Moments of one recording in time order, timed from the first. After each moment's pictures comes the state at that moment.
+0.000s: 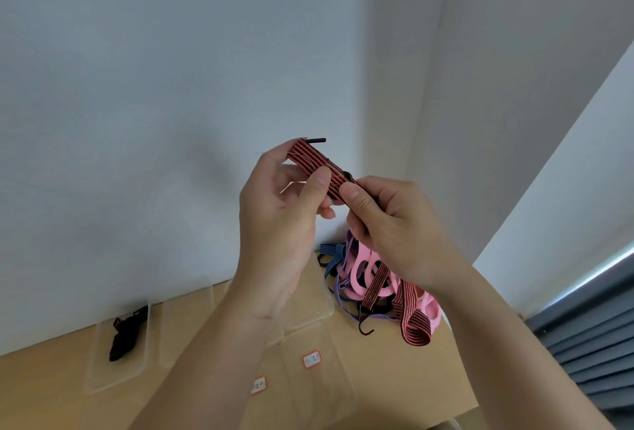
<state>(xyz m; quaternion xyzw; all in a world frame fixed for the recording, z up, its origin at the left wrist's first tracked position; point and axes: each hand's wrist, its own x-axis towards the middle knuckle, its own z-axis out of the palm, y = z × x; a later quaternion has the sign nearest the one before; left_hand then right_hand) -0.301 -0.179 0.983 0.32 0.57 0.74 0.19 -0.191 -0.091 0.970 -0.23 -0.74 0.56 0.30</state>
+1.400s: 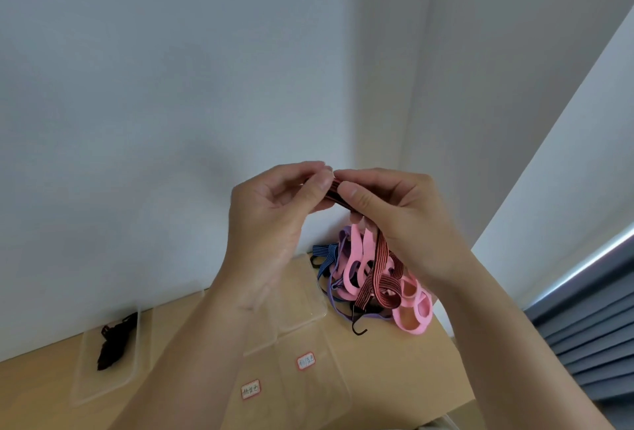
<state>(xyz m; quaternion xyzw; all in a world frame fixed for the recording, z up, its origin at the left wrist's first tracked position) -0.313 -0.179 0.975 0.34 0.57 0.71 0.23 -0.181 -0.084 0.971 -0.20 -0.65 0.63 0.36</state>
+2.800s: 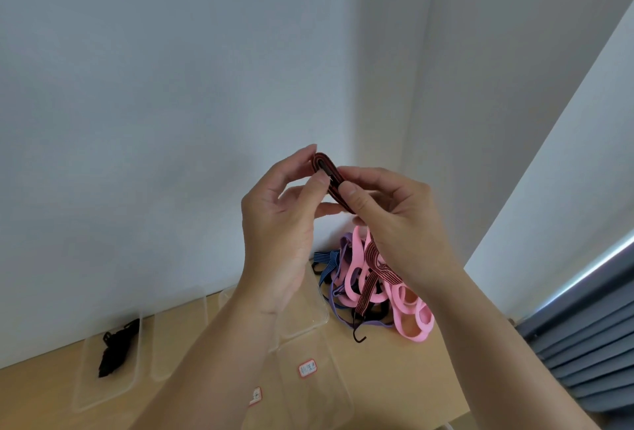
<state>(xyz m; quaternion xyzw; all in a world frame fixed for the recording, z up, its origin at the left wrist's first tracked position) -0.298 -0.172 0.980 0.29 0.51 0.78 0.23 -0.190 -0.093 0.970 -0.21 -0.66 0.59 0.41</state>
